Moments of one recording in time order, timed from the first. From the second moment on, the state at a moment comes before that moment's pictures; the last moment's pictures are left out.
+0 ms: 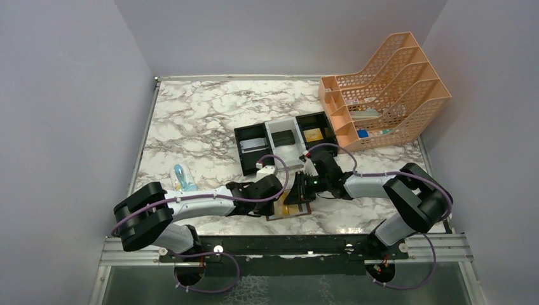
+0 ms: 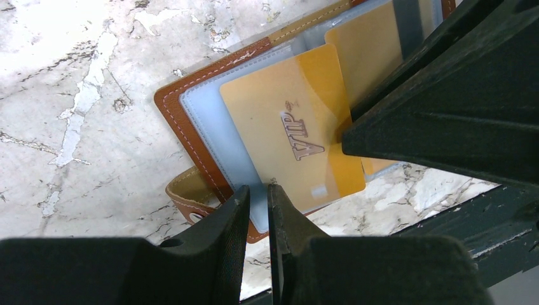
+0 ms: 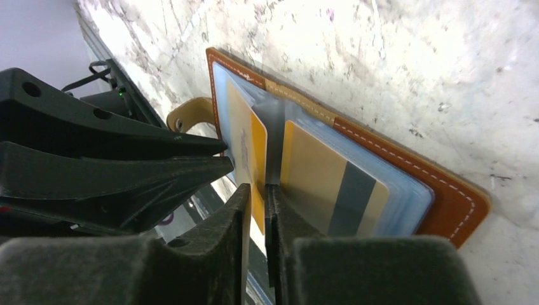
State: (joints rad) left arm -1.10 1.38 0.65 -0.31 -0.17 -0.88; right arm 0.68 1.54 0.52 0.21 -0.60 0.78
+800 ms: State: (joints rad) left arm -1.10 1.38 0.65 -0.31 -0.17 -0.88; right arm 0.66 1.54 0.50 0.21 -0.61 0.73
